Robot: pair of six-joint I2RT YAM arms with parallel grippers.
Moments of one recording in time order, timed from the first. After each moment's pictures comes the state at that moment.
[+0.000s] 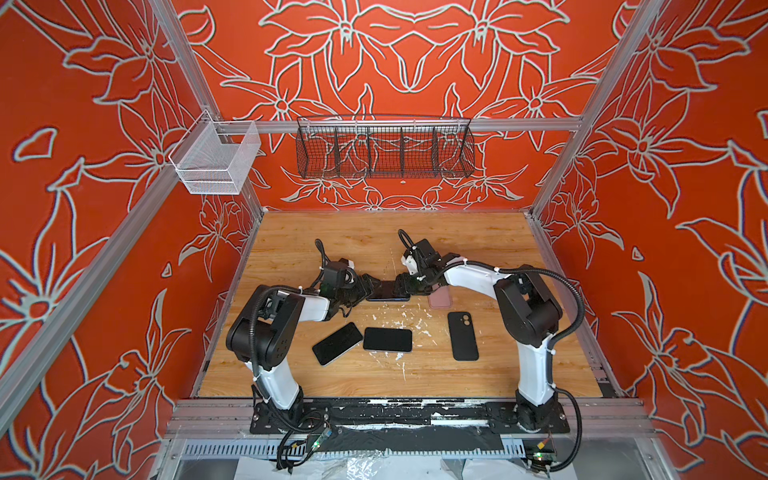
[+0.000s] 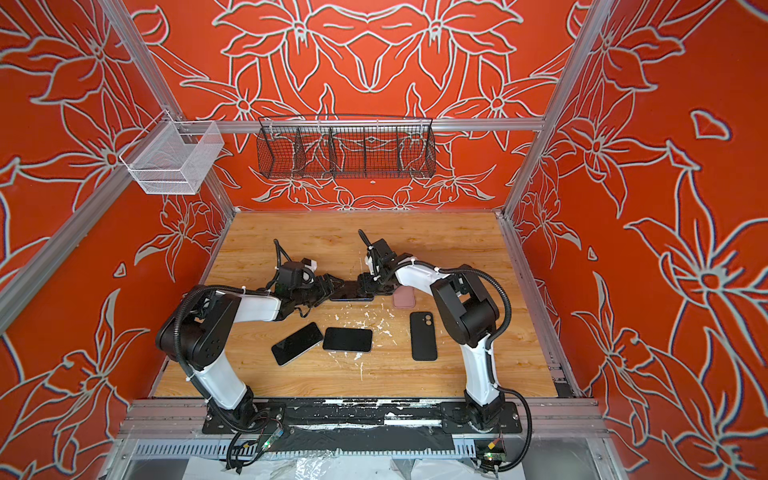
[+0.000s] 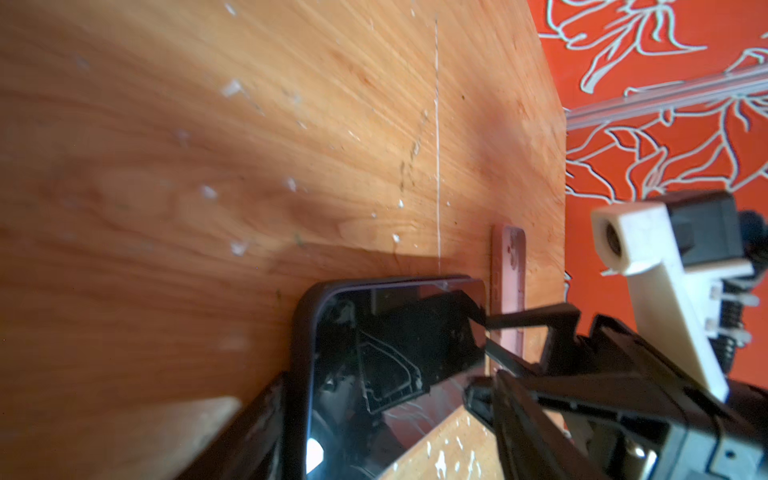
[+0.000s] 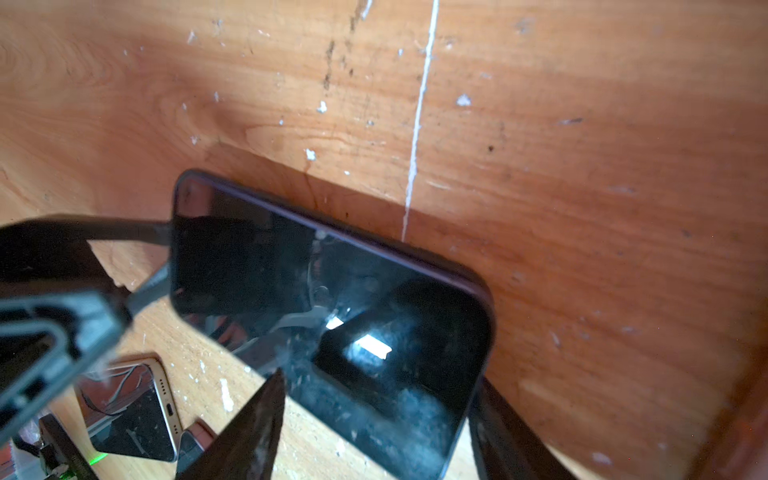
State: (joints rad) left arm -0.26 1.74 0.69 0.40 0.49 -0.87; right arm 0.59 2.02 1.37 -0.43 -0.33 0.46
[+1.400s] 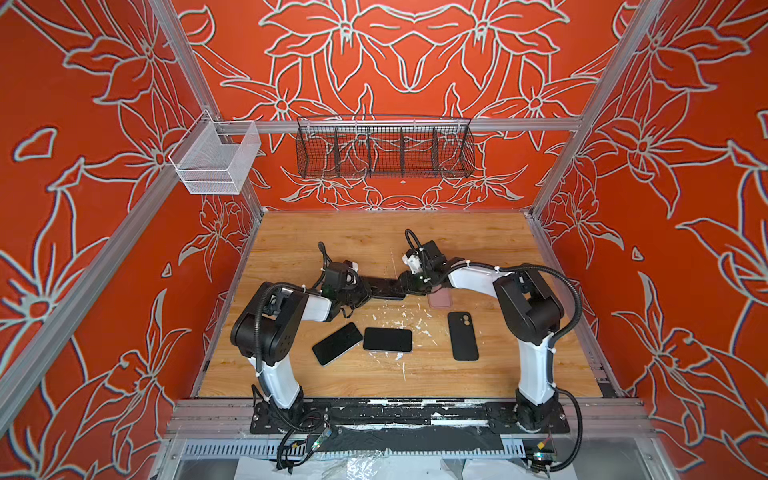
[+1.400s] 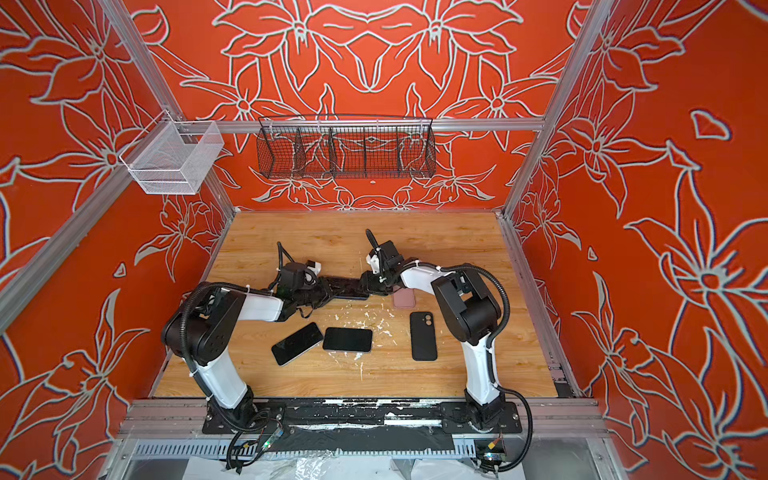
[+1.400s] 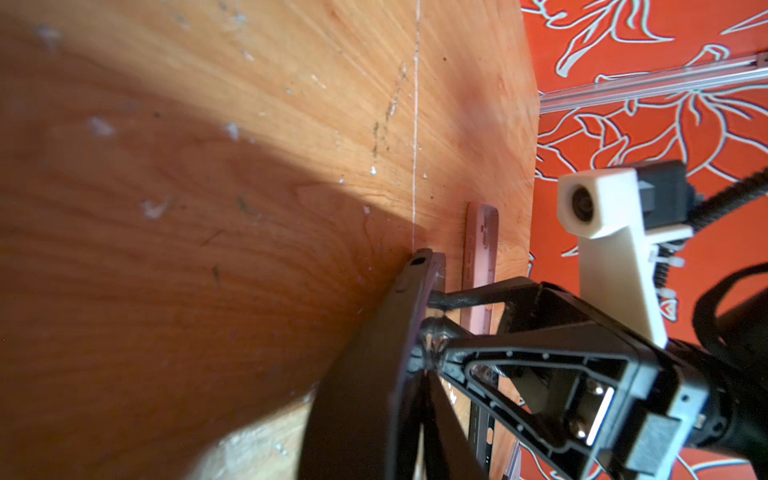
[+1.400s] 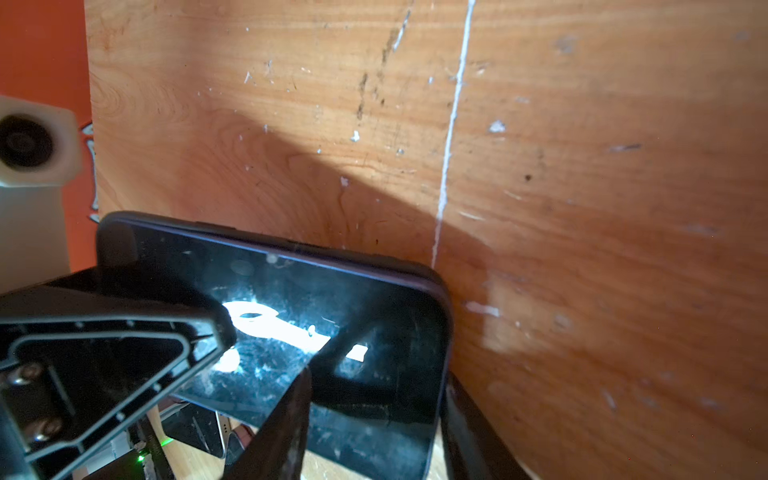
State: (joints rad) left arm -0.27 1.78 0.68 0.48 0.57 -0.96; right arm 0.54 2.03 1.29 -0.27 -0.48 0.53
